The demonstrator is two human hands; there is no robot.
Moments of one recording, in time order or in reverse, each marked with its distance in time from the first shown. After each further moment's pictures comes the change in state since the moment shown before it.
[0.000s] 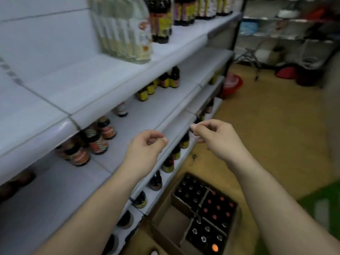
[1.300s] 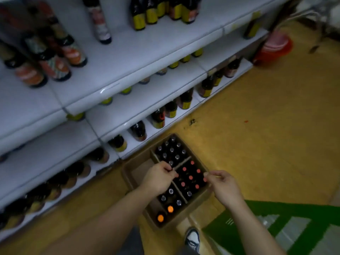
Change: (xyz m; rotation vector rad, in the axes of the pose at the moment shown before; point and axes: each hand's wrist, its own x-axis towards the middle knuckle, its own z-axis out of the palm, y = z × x) left_hand 0.001 -0.192 0.299 0.163 -0.150 -0.621; right_hand 0.052 0.320 -0.127 -0.203 -0.238 0.561
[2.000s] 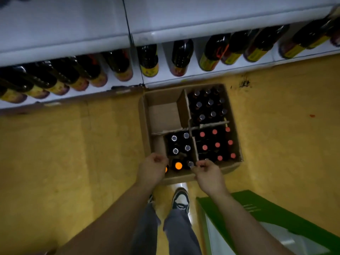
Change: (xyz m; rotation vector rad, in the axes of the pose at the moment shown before) left_hand 0.055 -0.257 0.148 -0.528 0.332 -0.464; right_hand 0.133 0.204 0.168 -0.515 -0.324 0.017
